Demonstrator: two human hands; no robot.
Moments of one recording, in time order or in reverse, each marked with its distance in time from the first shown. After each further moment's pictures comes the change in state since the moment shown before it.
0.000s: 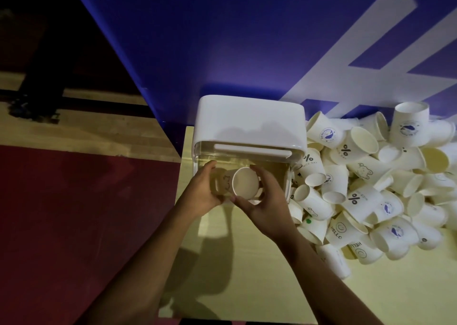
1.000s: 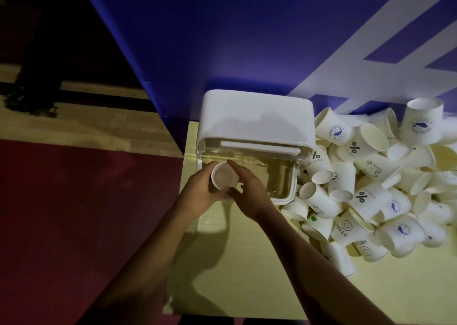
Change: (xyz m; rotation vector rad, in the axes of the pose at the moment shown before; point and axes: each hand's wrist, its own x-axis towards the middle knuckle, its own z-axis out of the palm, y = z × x) left_hand -0.010 -0.001 -0.013 -0.160 -0.023 0.072; right_hand 0.041 0.024 0.058 -0.092 -0.262 0.061
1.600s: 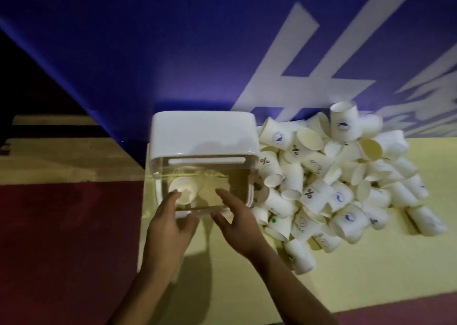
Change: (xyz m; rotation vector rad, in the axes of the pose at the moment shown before) left_hand -0.064 0.069 0.039 0.287 0.379 0.000; right_hand -0.078 0.012 -0.050 0.066 0.118 0.047
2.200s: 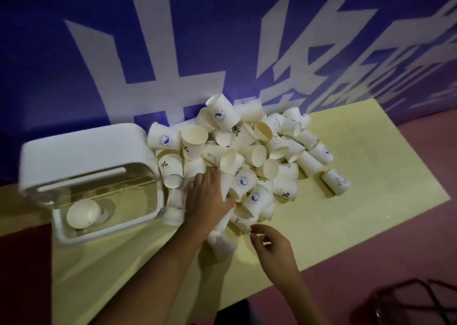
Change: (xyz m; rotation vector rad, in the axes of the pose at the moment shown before) left_hand -0.015 0.208 0.225 0.606 -0.361 0.447; right_hand -0.173 0.153 -0.190 0.253 0.395 0.405
